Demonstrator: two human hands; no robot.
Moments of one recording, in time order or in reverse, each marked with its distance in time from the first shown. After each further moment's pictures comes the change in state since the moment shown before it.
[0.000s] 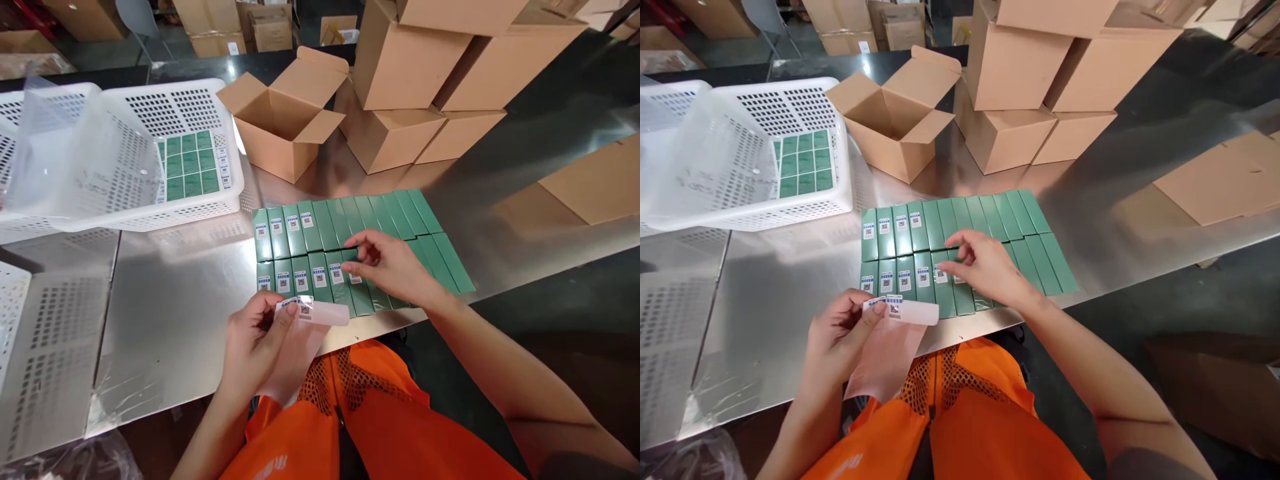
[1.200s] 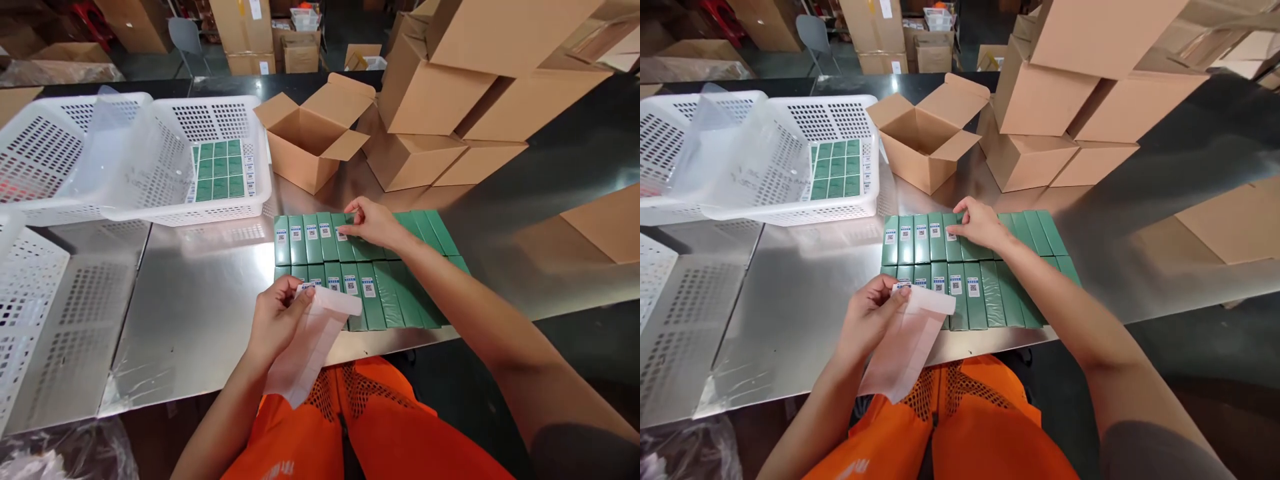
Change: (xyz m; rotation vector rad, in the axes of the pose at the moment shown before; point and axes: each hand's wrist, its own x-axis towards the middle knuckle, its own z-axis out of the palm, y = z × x) left_hand 0.030 -0.009 0.015 -0.284 -0.034 -0.143; right_hand 0.112 -0.004 -0.005 0.122 0.027 0.075
